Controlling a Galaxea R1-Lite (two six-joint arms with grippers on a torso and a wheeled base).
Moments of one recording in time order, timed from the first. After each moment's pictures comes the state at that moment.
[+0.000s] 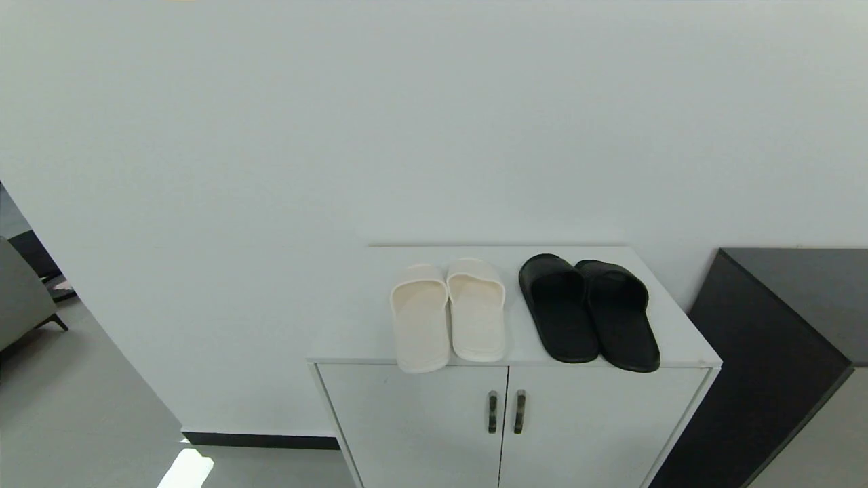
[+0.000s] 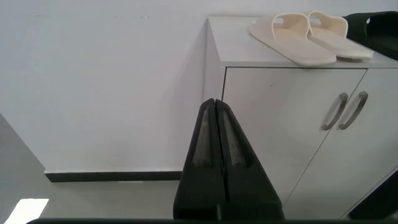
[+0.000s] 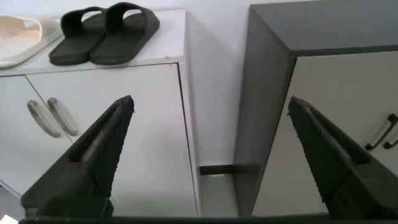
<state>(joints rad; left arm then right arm) 0.00 0.00 0.00 0.00 -0.02 -0.02 0.00 0.01 0.00 -0.01 -0.04 0.03</state>
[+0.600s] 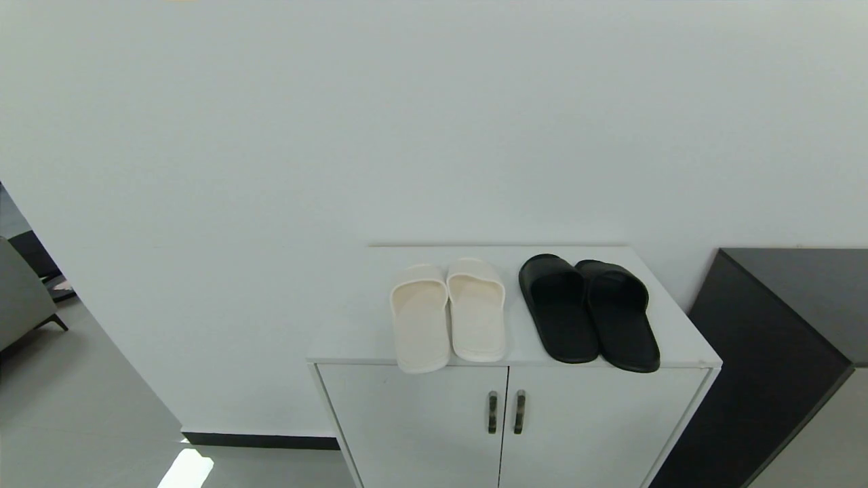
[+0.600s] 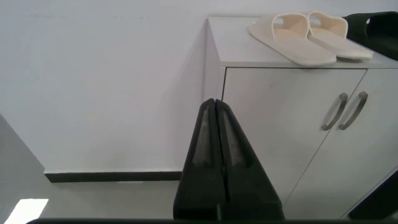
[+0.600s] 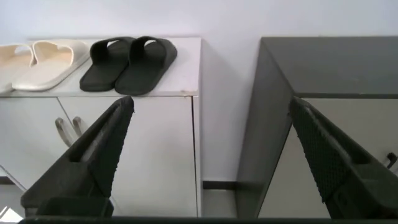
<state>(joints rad) 0.00 0.00 0.00 0.00 -0.02 -0.02 0.00 0.22 -0.19 -0.02 0.02 -0.01</state>
